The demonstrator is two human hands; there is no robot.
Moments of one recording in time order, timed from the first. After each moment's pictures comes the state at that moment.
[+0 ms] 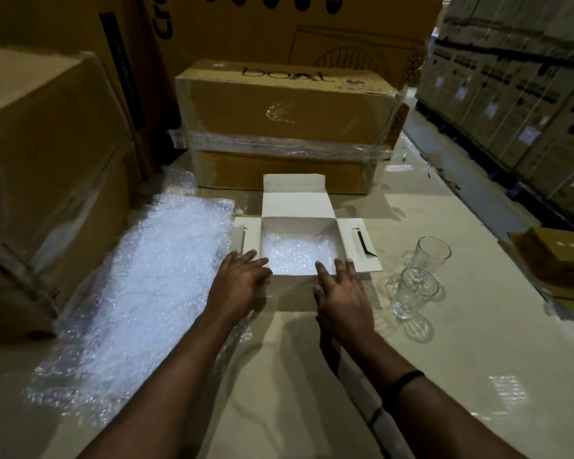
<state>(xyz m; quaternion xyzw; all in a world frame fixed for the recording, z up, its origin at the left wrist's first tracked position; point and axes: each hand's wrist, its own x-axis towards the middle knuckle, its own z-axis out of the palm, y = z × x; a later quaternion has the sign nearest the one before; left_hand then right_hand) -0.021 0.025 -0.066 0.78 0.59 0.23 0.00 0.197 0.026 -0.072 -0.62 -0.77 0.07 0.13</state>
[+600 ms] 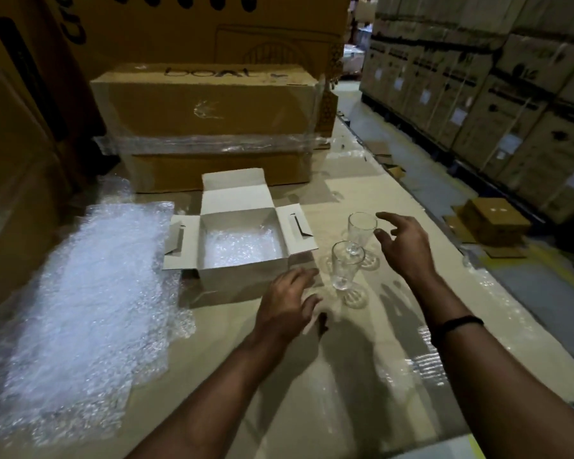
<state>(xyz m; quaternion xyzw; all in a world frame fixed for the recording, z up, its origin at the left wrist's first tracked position) 0.157 -0.013 -0.081 0.77 0.49 0.38 0.13 0.393 0.051 -0.016 -0.70 -0.61 0.07 0.36</state>
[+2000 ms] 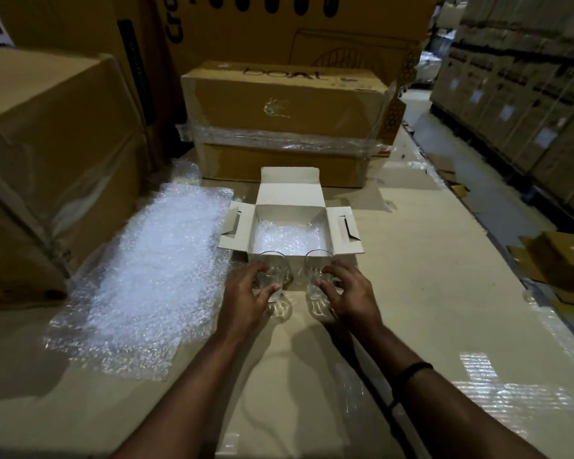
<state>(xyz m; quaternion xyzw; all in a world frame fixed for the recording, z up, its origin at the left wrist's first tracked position) 0.049 -0.044 -0.087 0.58 0.63 0.49 0.16 0.262 0.009 -0.092 -0.49 -0.75 0.19 0.41</state>
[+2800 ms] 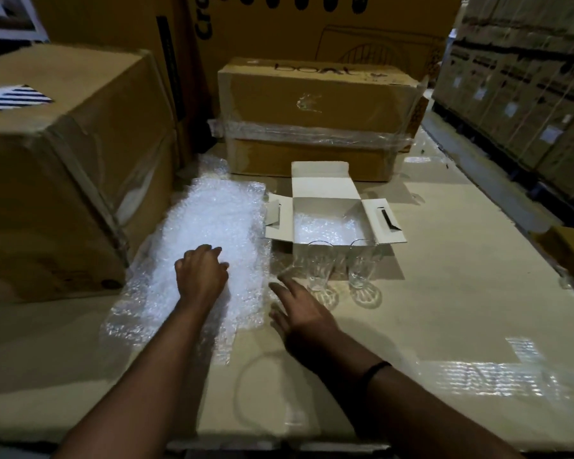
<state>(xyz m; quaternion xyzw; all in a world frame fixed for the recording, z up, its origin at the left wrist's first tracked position) -0.113 -0.044 -0.080 0.54 0.82 0.19 -0.01 0.112 -0.073 -0.105 -0.44 -0.85 0.17 0.22</state>
